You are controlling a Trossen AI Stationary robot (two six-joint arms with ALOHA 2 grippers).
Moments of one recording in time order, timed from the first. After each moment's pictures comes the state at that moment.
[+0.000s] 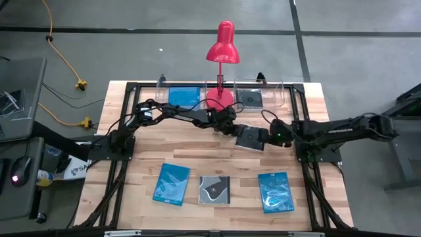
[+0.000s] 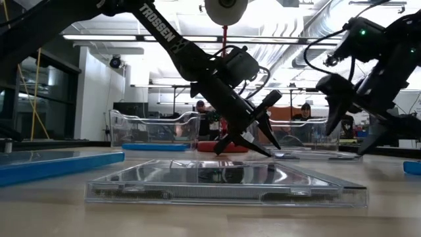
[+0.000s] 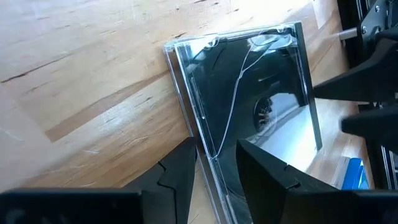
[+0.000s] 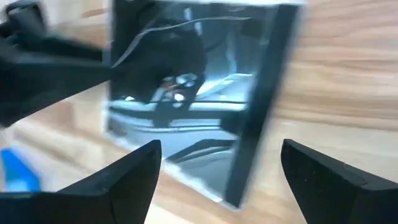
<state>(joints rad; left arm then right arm) 0.18 2.32 1.53 -0.01 0.16 -0.99 -0.14 0.94 0.29 -0.32 0.05 1.49</state>
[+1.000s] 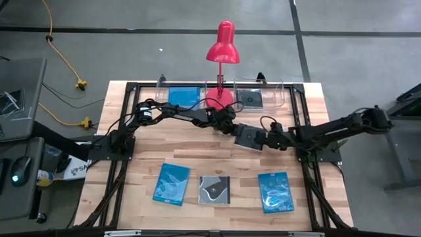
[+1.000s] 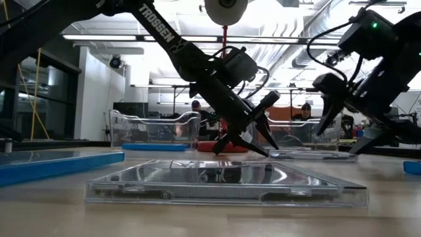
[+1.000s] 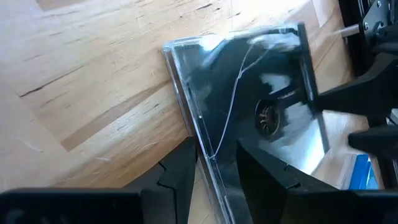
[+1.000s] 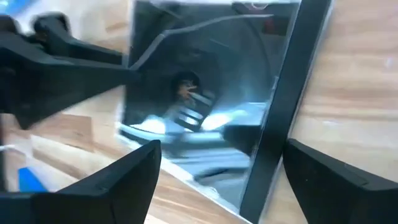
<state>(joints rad) 0.18 2.32 1.53 0.00 0.17 -0.94 0.03 1.02 0.27 -0.14 0.28 1.62</state>
